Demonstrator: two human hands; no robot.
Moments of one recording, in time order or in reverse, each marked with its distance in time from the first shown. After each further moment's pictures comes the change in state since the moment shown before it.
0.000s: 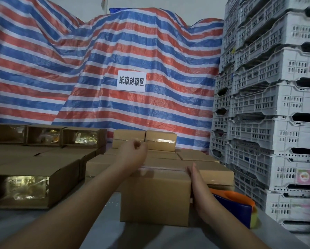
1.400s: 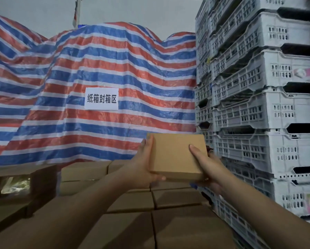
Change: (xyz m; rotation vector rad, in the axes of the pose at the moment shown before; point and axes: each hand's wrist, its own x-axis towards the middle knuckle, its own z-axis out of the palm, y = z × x) left_hand 0.213 0.018 0.157 0.354 -0.379 0.427; right_hand 0.205 -0.132 -0.131 -0.035 0.289 -0.206
